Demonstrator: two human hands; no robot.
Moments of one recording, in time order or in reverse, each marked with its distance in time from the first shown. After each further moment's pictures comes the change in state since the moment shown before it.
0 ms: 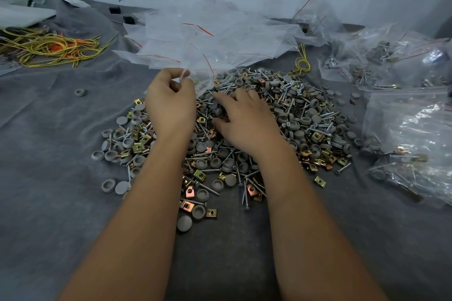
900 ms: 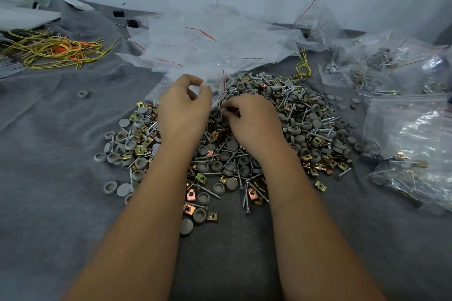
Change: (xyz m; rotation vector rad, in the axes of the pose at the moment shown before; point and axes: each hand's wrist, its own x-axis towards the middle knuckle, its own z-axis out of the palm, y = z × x) left_hand -0.001 -0.008 0.003 0.214 -0.141 0.063; right_hand 0.004 -0.001 -0.009 0.198 0.136 0.068
